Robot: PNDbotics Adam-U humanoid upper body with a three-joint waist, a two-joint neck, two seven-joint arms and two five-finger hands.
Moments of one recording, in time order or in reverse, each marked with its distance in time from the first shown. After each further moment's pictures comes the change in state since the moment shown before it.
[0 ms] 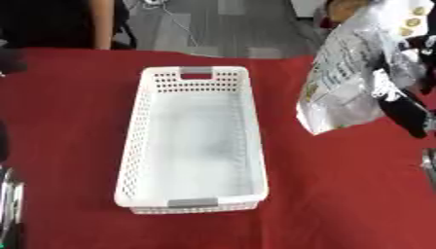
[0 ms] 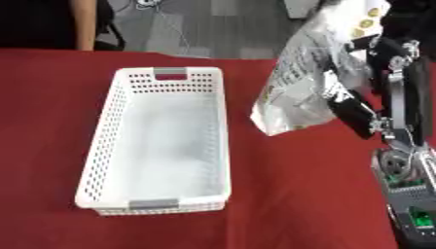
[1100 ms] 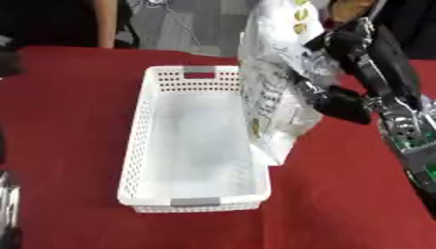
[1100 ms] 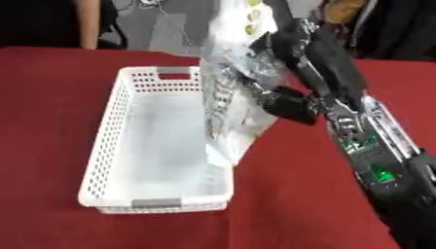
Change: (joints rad) left arm 0.000 0.000 -0.011 0.009 0.009 -0.003 -0.018; right arm -0.208 -0.062 0.222 0.143 0.026 -0.220 0.171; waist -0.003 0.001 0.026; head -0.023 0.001
